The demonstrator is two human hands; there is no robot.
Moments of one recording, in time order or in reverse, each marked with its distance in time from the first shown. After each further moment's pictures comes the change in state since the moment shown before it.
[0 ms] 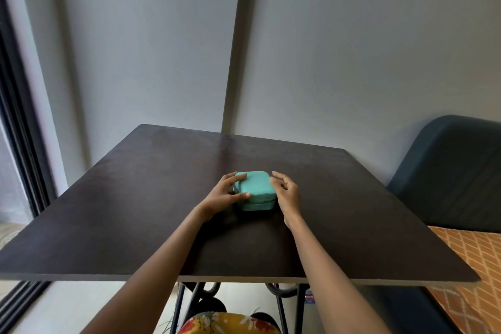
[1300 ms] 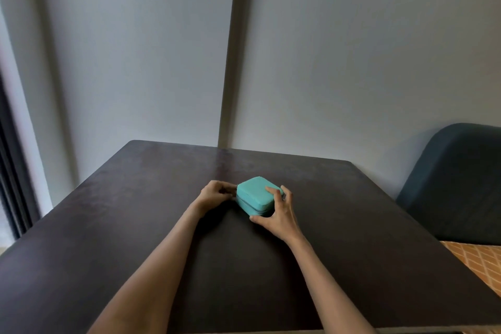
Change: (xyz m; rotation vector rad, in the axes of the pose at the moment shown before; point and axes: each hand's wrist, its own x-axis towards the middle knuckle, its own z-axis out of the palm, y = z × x) left_hand 0.092 -0.026 -0.037 0.232 0.020 -0.104; right_hand 0.027 0.015 0.003 -0.620 -0.270 -0.255
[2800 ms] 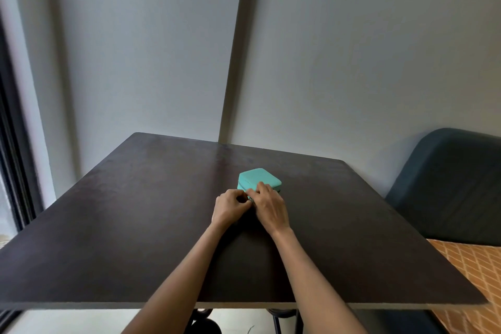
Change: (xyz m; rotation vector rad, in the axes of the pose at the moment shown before) left_hand -0.062 0.031 0.056 0.184 0.257 0.030; right_hand -0.013 -0.038 0.009 -0.617 0.286 -0.432
